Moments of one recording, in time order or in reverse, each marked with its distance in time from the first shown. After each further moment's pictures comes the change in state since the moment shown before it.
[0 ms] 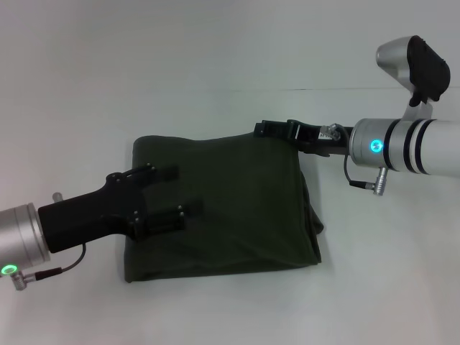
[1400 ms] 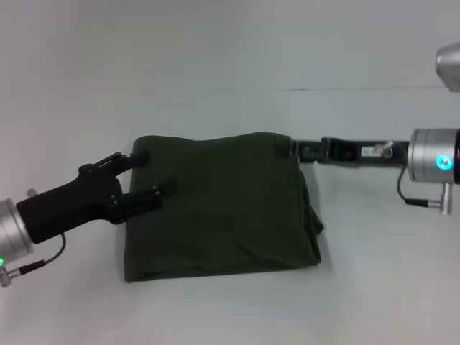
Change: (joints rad) left arm 0.031 0.002 -0.023 0.008 -0.049 -0.094 -0.010; right arm -0.146 -0.087 0.002 -0.131 0.015 -0.419 -0.118
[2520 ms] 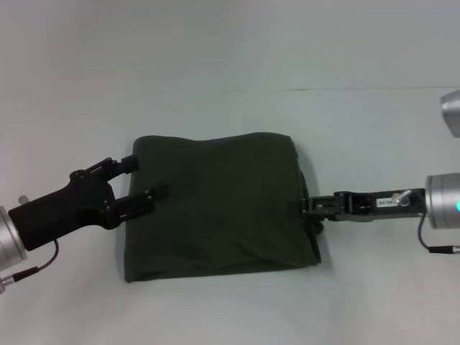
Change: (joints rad) left arm 0.027 -0.006 -0.012 0.011 0.000 -0.006 0.013; right arm -0.056 -0.015 -0.001 0.010 -0.128 -0.148 0.077
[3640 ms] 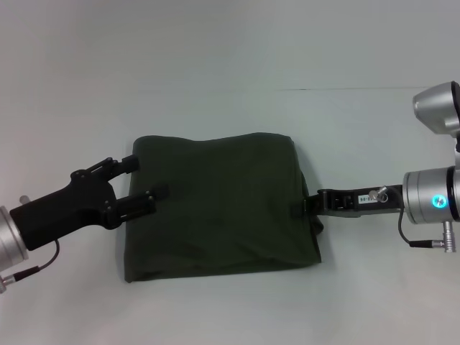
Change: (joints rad) left arm -0.002 0.000 0.000 -0.004 0.001 -0.006 0.012; right arm 0.032 0.046 0.022 -0.022 -0.084 0.100 0.031
